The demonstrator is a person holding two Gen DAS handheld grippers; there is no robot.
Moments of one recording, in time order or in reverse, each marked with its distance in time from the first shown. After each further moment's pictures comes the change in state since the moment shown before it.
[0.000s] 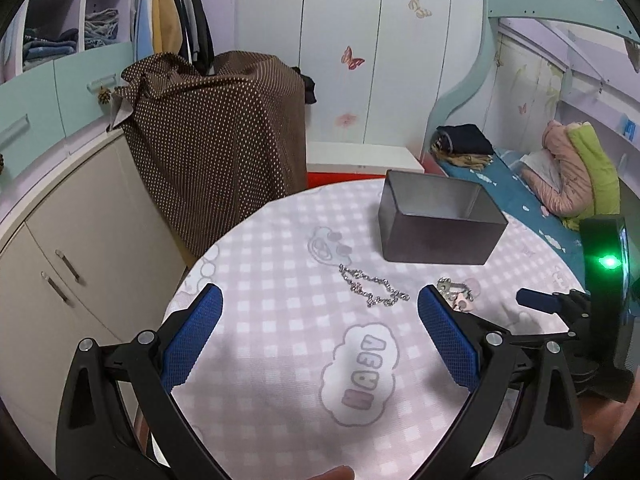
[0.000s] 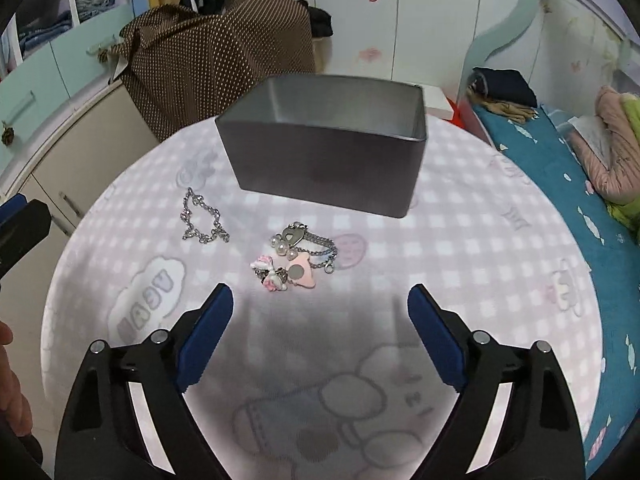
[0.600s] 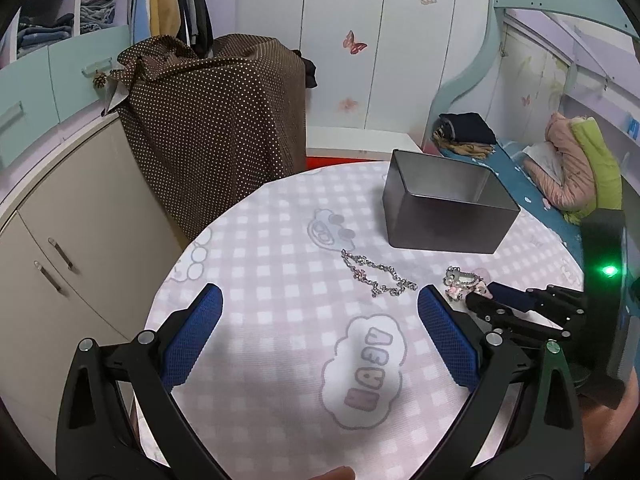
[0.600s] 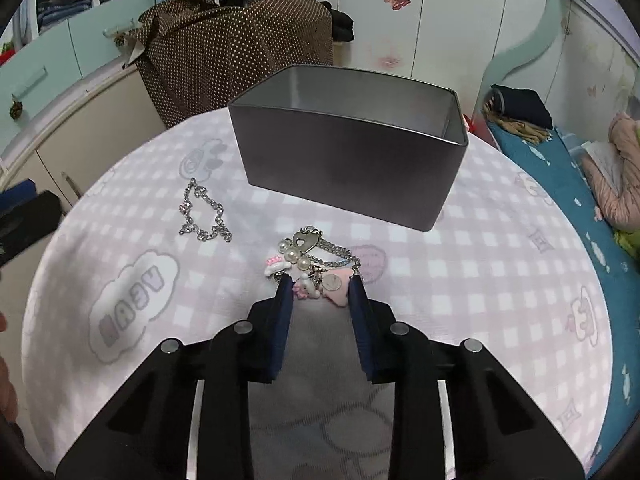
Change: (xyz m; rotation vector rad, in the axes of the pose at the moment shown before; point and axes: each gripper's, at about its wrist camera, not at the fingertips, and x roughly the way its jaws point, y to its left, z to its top) left arm 0.019 0.001 -0.005 -0.012 0.049 -0.007; right arm 0.013 0.002 -0.002 -0.073 -0.035 0.022
